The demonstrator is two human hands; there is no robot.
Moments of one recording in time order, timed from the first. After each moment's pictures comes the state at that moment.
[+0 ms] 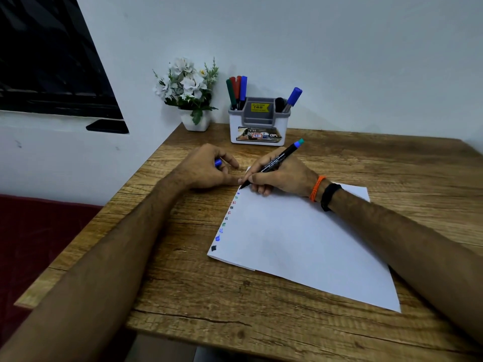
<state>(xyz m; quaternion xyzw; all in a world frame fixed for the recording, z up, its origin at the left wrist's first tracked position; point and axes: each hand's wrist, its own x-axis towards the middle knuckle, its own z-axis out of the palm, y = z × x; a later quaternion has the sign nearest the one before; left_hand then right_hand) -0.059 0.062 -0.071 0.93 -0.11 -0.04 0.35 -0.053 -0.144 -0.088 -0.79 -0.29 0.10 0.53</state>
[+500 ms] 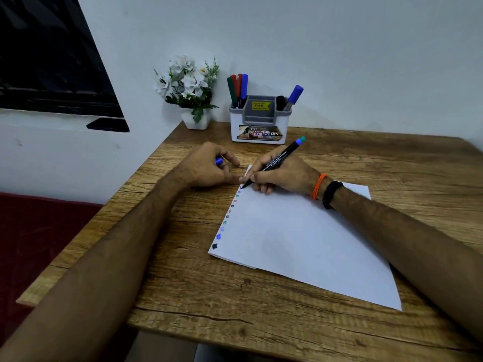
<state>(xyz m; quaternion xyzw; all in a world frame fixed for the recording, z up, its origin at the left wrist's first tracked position) -0.059 0.062 -0.071 0.93 -0.10 -0.04 0.36 -0.054 -0.144 -0.088 -0.79 -0.30 0.09 0.53</state>
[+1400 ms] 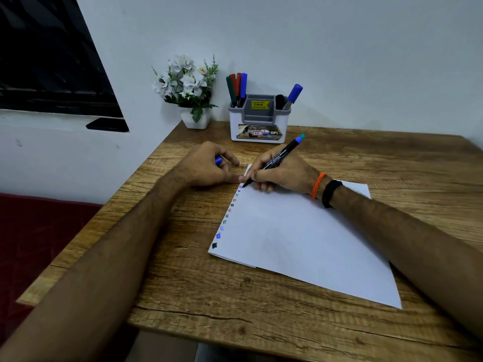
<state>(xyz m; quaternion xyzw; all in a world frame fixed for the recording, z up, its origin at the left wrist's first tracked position) -0.062 0.060 -0.069 0.93 -0.10 -0.05 0.36 -0.055 -0.143 -0.087 -0.79 -0.29 0.10 0.53</state>
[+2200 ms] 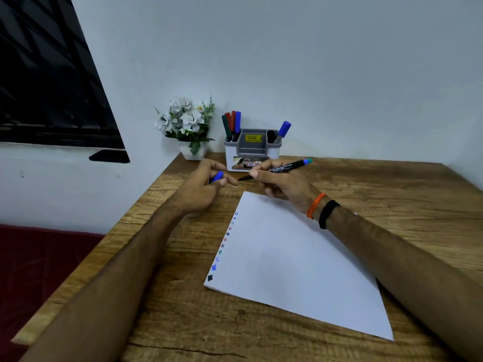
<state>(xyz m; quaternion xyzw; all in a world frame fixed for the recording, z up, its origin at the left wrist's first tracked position) -0.063 0.061 -0.065 0.87 -0.13 0.05 0.48 -0.053 -0.153 -0.065 -0.70 -0.18 0.02 0.69</state>
